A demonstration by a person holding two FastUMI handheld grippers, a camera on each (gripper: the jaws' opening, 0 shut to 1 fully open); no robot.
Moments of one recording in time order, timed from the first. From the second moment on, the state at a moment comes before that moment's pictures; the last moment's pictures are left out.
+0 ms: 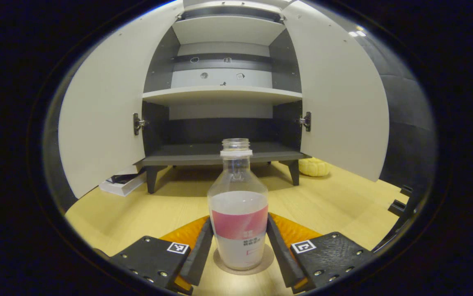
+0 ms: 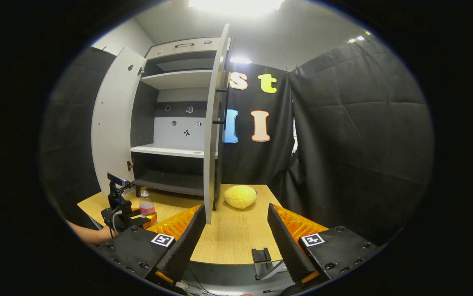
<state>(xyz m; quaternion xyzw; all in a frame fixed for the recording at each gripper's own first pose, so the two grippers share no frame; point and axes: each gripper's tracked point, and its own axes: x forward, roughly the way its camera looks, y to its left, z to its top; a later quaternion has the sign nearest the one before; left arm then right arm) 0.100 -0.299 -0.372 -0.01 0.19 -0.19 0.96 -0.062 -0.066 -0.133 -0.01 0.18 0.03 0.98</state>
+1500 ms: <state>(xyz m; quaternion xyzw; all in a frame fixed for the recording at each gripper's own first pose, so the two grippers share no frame) 0.043 -0.142 -0.097 -0.01 0.08 -0.07 0.99 0.072 -0.086 -0.069 0.07 0.07 0.02 0.99</state>
